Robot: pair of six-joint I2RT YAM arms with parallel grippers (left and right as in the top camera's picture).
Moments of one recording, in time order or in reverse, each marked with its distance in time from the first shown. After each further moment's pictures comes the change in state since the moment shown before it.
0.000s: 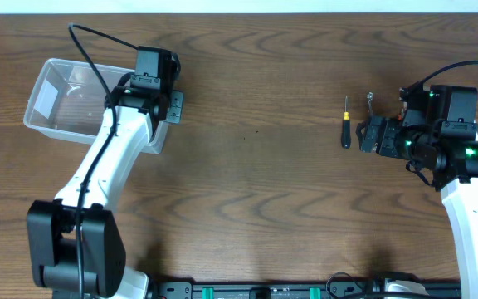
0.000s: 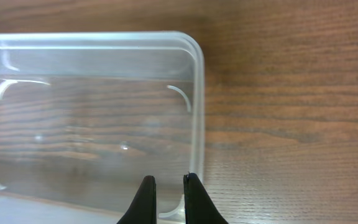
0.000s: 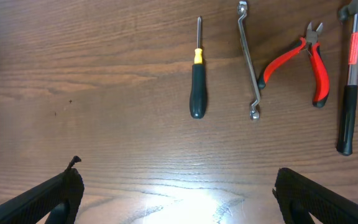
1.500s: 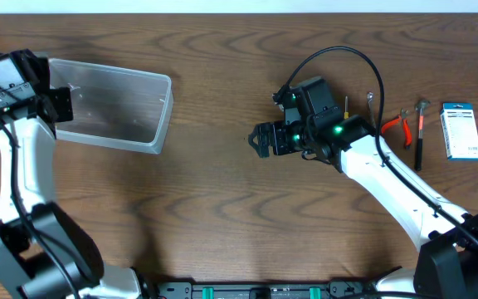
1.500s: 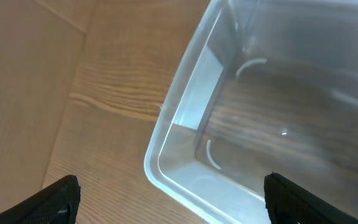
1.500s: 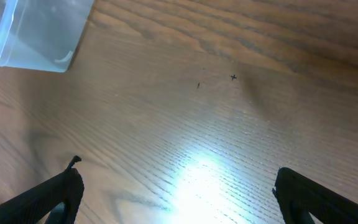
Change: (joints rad) left arm 0.584 0.010 0.018 0.182 -0.030 0.324; right arm 0.542 0.368 0.007 0.375 -0.114 0.177
